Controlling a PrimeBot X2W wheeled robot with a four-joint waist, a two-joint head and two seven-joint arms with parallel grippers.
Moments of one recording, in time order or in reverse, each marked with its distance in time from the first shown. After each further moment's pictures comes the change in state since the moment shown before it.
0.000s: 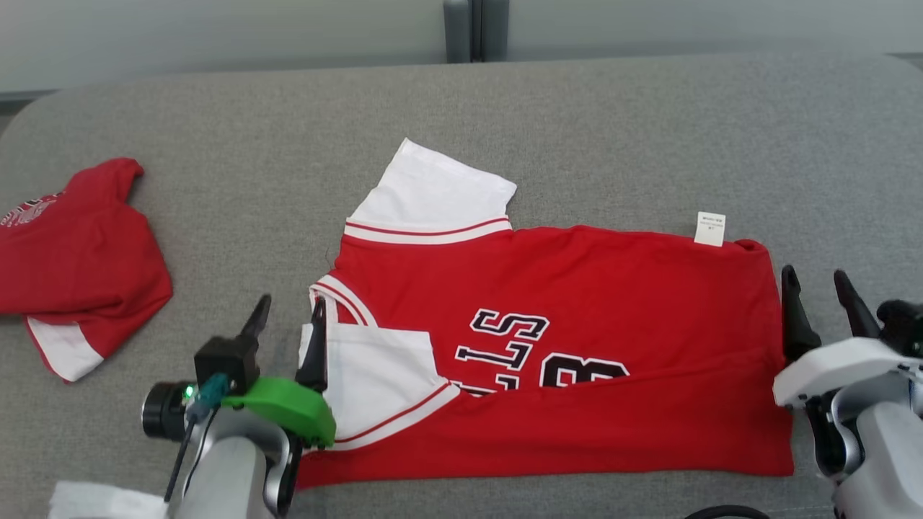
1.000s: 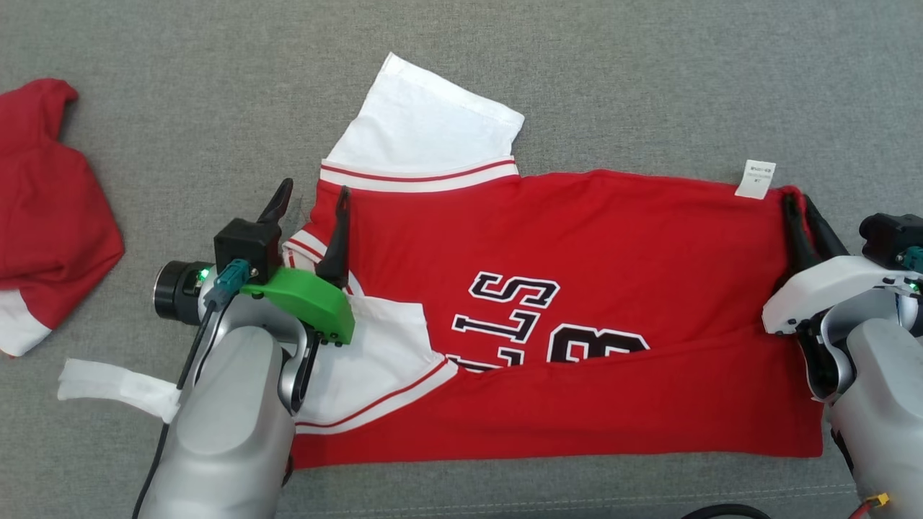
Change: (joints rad) left arm -0.296 0.000 -0.106 0.128 -0.022 0.008 0.000; right arm -0.267 -0.070 0.171 0.210 0.068 0.000 0.000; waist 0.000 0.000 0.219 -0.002
